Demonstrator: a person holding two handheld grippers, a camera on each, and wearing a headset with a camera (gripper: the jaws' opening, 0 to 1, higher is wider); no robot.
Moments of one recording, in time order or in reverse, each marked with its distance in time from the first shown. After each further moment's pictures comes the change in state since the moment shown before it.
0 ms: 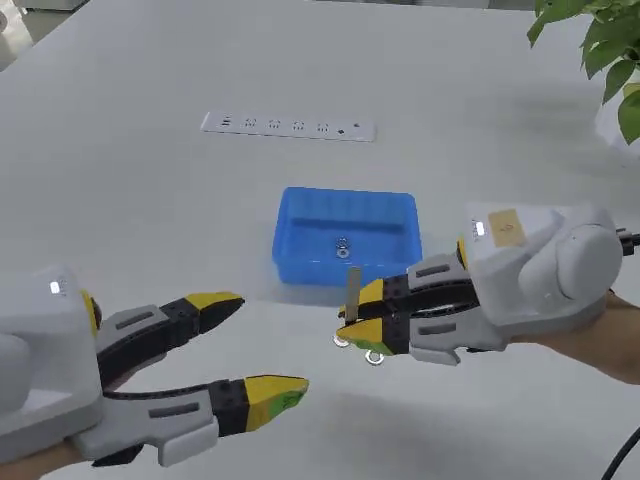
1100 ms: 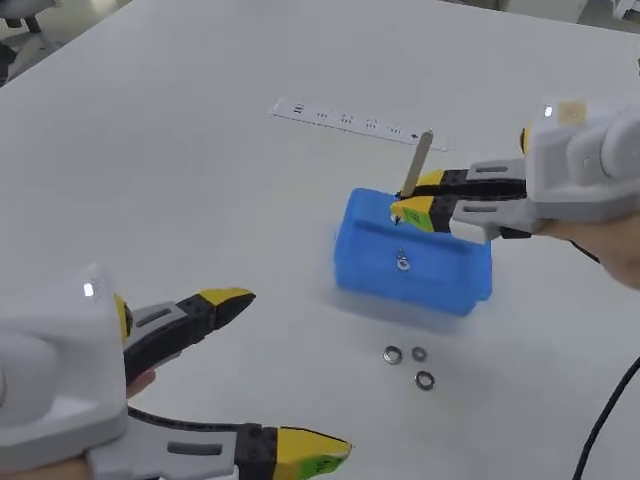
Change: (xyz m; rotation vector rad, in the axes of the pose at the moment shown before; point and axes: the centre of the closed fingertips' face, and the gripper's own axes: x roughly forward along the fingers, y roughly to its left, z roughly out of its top) left arm -0.015 0.006 -0.013 -0.069 -0.015 0.045; right arm 0.034 -0.137 0.009 0.068 -0.045 -0.136
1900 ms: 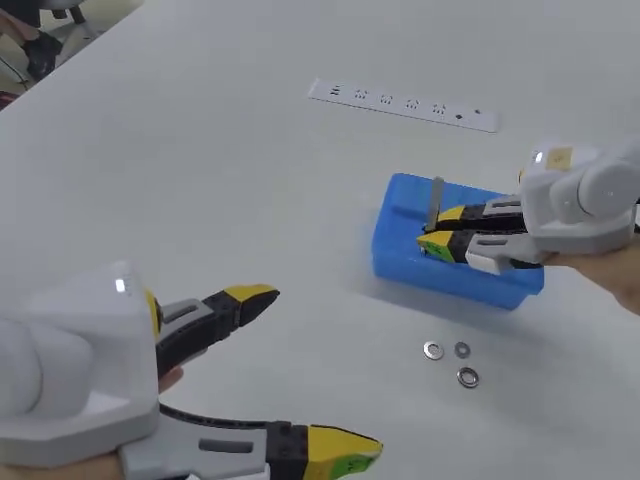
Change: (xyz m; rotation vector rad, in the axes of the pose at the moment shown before) left arm -0.006 0.010 -0.005 -0.026 0.039 0.046; right arm 0.032 0.008 -0.061 0.027 0.116 0.005
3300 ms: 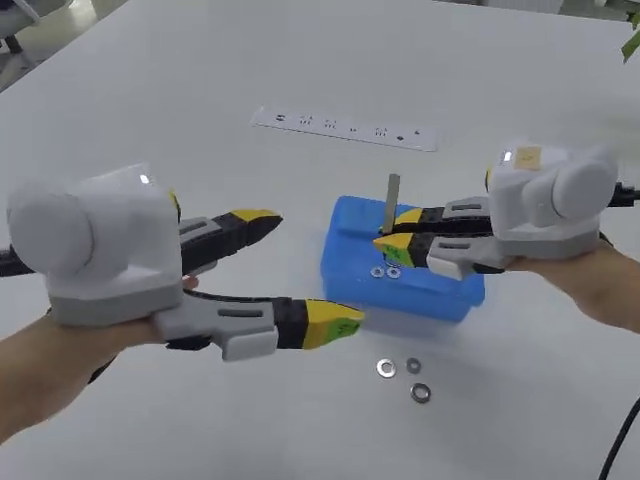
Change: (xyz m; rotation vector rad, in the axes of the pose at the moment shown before) left arm 0.074 0.048 0.071 0.149 -0.060 -0.076; right arm -0.033 0.006 0.035 -0.003 -0.086 -0.017
